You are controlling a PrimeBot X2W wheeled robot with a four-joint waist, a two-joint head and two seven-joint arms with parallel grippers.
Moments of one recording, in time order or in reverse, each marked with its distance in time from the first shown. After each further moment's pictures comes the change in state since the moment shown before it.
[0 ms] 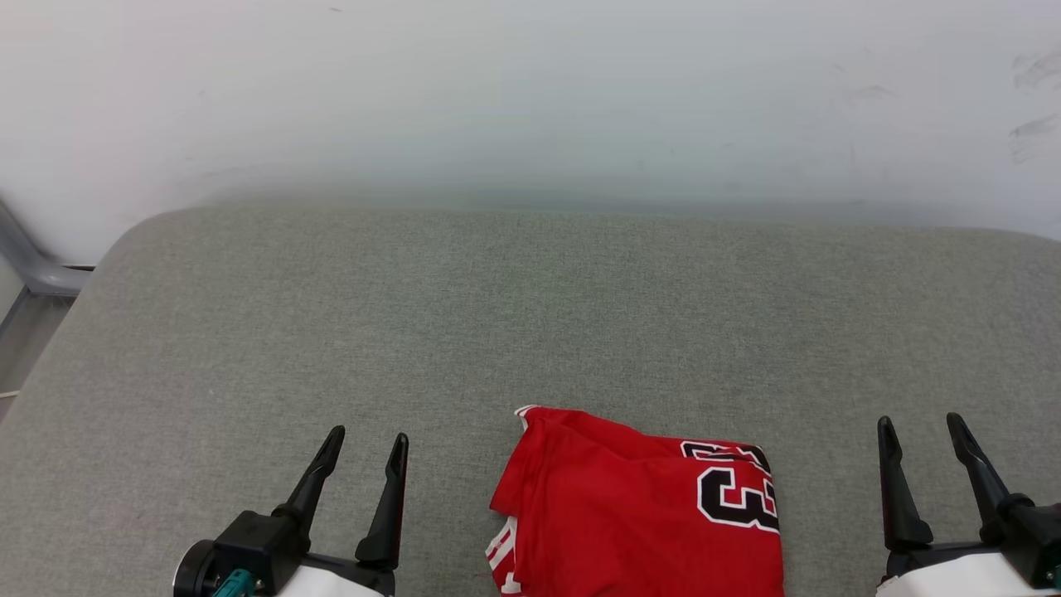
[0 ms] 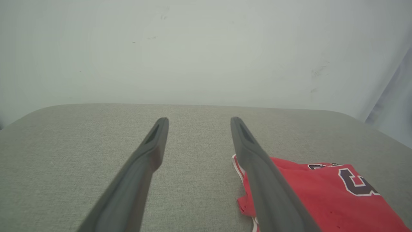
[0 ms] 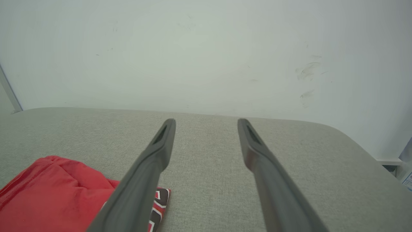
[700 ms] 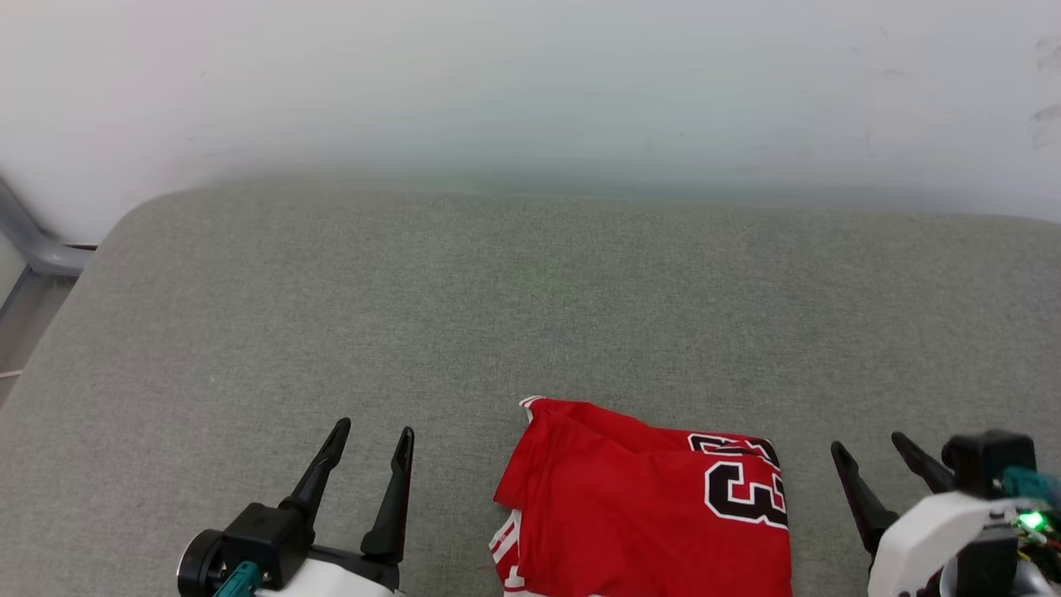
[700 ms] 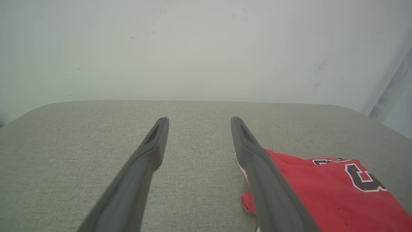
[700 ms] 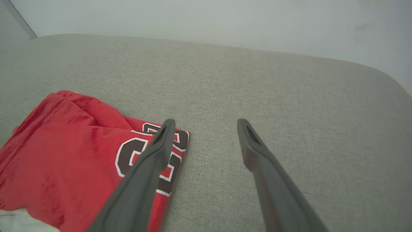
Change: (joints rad) left arm -0.016 0.004 -0.012 0.007 0.012 0.000 0.000; right arm -0.036 -0.105 0.112 -0.046 0.122 0.001 0.444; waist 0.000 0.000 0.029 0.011
